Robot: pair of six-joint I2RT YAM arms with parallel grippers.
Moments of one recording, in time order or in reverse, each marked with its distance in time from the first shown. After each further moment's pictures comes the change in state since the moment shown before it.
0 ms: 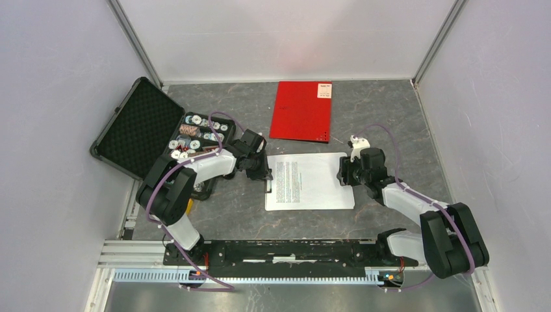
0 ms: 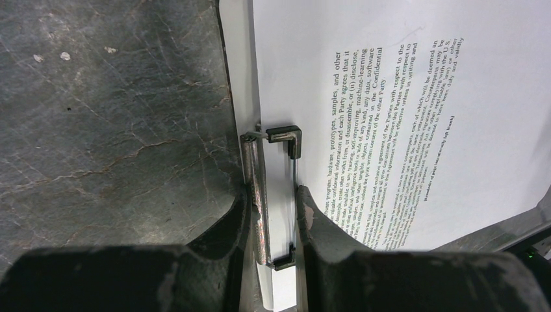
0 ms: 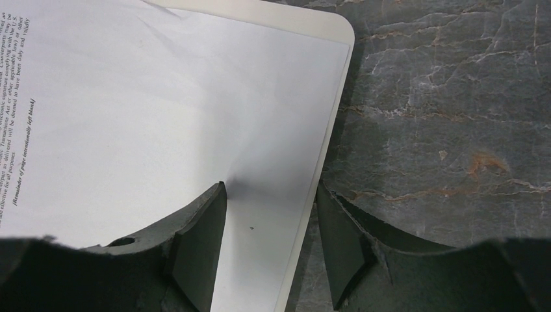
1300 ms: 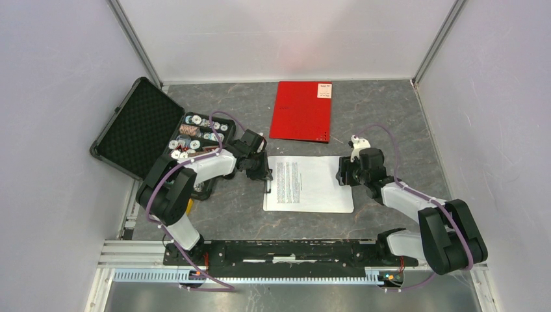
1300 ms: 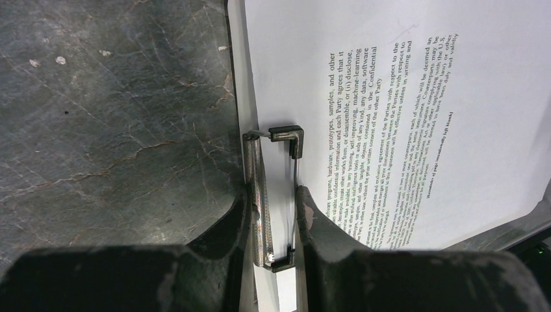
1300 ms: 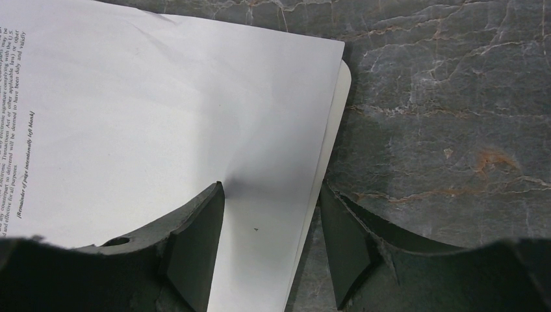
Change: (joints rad) left arm -0.003 0.000 -0.001 0.003 0.002 0.023; right arm 0.003 0.026 -0.002 0.019 0.008 0.049
